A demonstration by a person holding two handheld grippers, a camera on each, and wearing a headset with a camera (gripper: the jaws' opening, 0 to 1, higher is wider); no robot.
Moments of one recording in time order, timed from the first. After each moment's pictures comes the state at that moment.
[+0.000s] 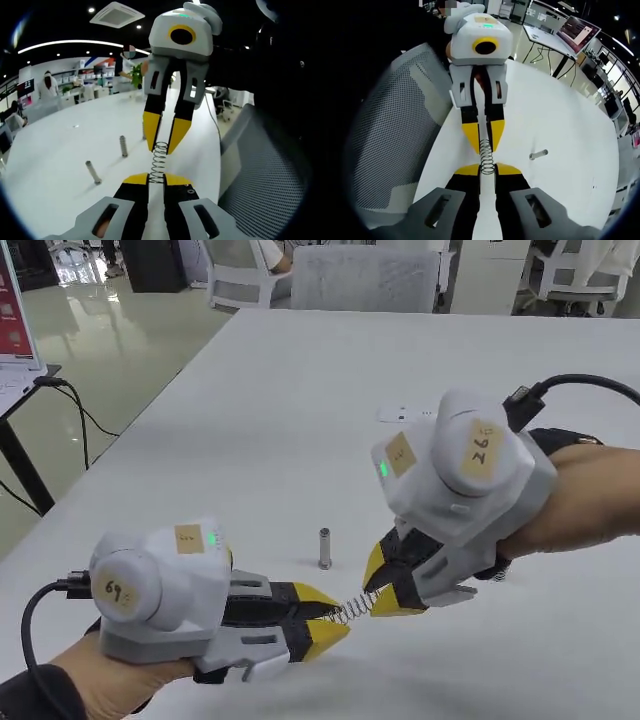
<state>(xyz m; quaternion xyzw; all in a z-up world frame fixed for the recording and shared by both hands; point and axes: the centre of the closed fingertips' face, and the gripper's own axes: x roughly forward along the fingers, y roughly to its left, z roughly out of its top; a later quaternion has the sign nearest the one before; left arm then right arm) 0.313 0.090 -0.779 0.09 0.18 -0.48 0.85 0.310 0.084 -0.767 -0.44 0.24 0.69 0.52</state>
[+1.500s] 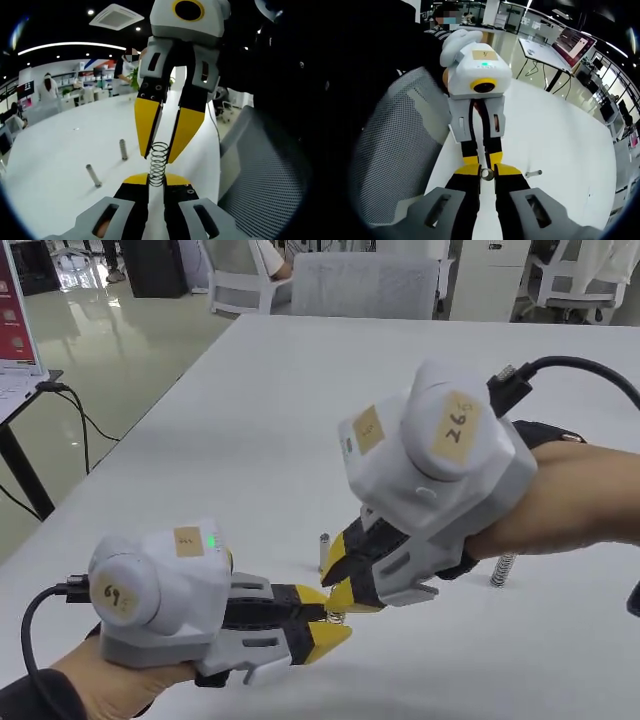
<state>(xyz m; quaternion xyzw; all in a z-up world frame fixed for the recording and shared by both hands) 0.313 0.088 -0.773 0.09 0.17 -0.48 0.85 0.295 0.116 -0.740 -0.41 0.21 0.70 0.55</state>
